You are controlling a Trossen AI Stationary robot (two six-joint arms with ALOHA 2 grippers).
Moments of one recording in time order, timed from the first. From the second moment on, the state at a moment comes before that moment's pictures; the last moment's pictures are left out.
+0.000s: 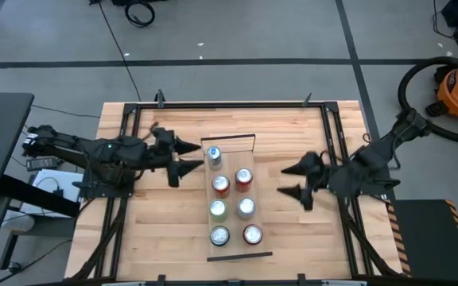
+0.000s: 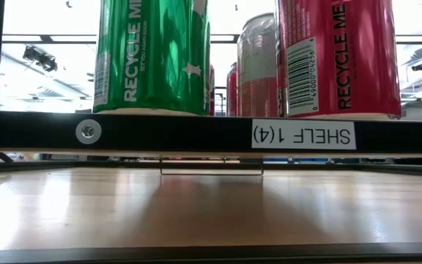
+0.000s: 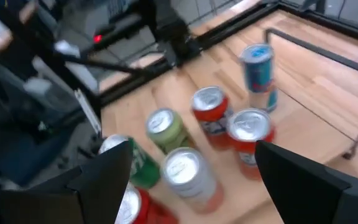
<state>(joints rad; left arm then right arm) -0.23 0.98 0.93 -0.05 -0.38 -0.51 0.63 1.09 1.13 -0.61 0.66 0.83</state>
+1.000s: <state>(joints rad) -0.23 0.50 0.22 0.51 -0.70 -0.75 0.30 0.05 0.46 -0.48 0.48 0.77</state>
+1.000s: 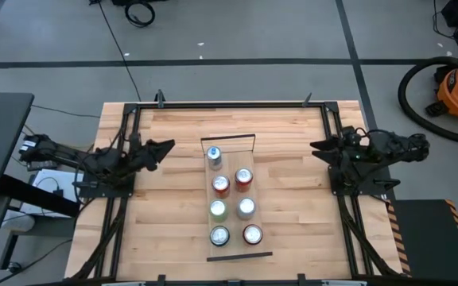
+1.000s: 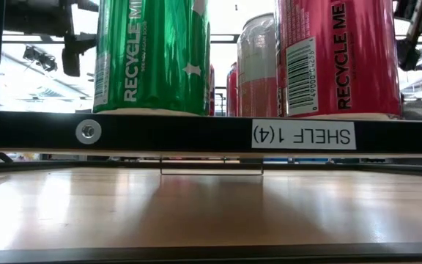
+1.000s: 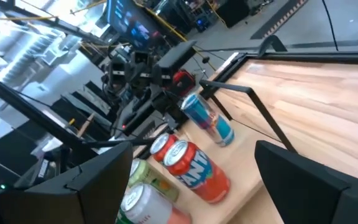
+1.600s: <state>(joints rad) -0.23 0.48 0.08 0.51 -0.60 -0.92 0.30 0.00 0.35 -0.58 0.54 0.96</state>
